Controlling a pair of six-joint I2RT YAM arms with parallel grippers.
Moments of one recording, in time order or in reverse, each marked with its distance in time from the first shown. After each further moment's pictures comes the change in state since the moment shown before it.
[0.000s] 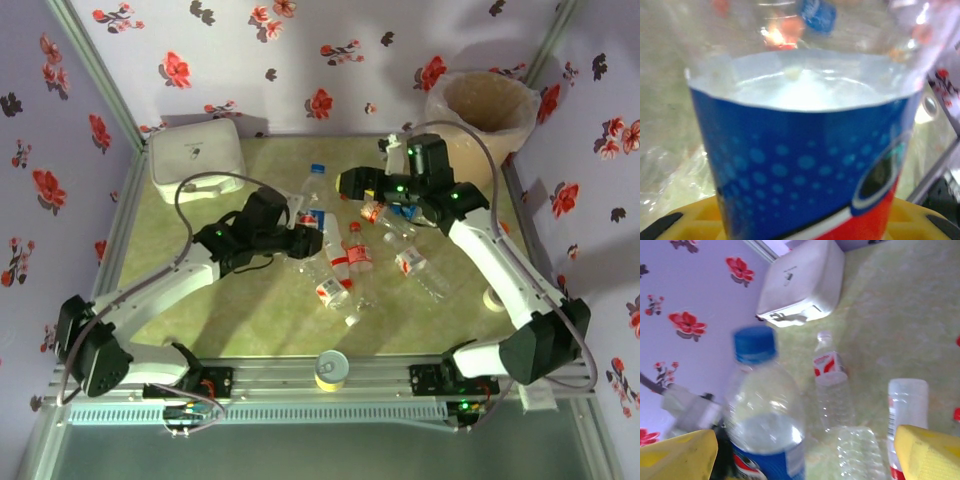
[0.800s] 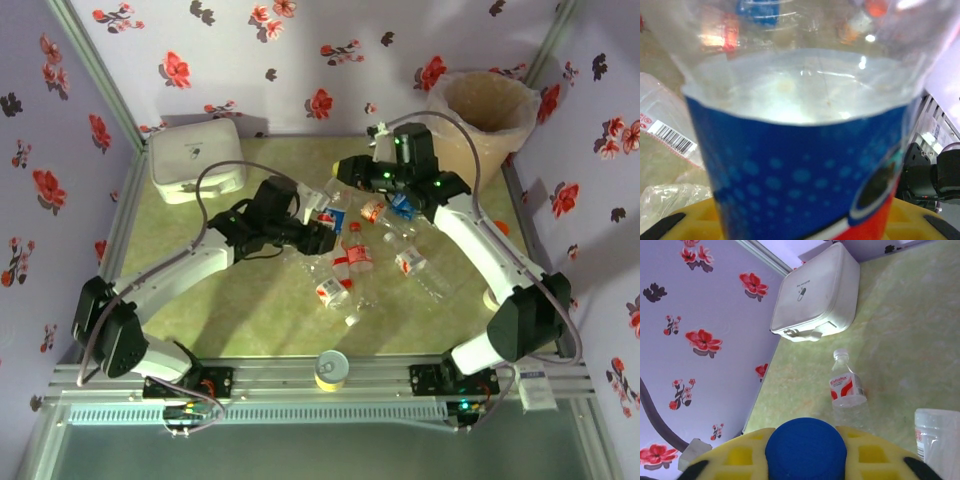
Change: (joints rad) left arm 0.019 0.119 0.094 0.029 0.194 0.138; right arm 0.014 0.126 0.066 0.120 -0.018 0.084
